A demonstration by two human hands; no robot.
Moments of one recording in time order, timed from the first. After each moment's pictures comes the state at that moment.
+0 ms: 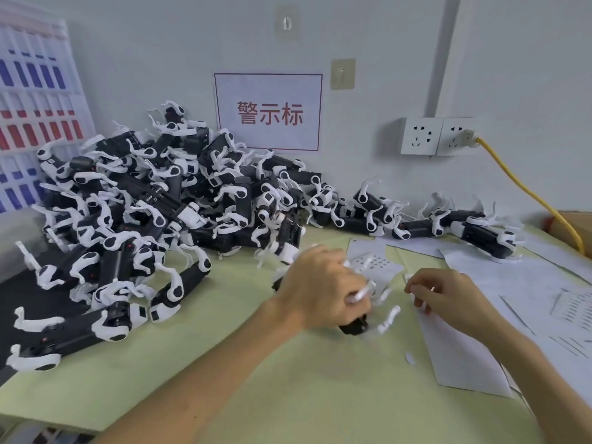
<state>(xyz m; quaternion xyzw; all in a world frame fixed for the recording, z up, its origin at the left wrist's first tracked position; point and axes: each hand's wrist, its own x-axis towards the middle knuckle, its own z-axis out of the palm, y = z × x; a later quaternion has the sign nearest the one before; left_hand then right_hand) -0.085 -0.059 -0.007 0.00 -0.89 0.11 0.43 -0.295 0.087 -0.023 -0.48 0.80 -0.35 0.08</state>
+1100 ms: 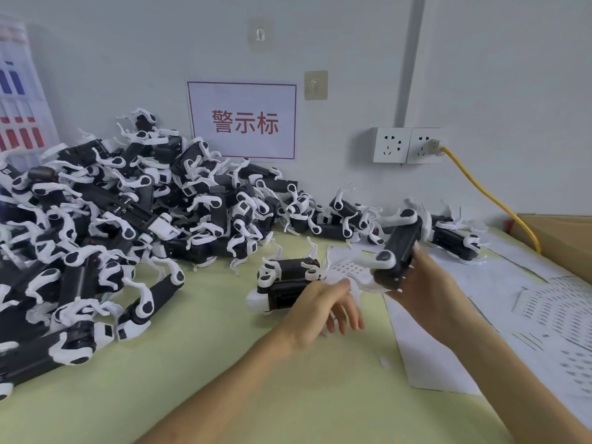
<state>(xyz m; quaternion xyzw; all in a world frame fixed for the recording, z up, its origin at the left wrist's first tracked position) -0.104 -0.032 -0.027 0.10 -0.78 -0.58 0.22 -0.276 0.087 -0.003 -0.35 0.45 -0.72 0.39</state>
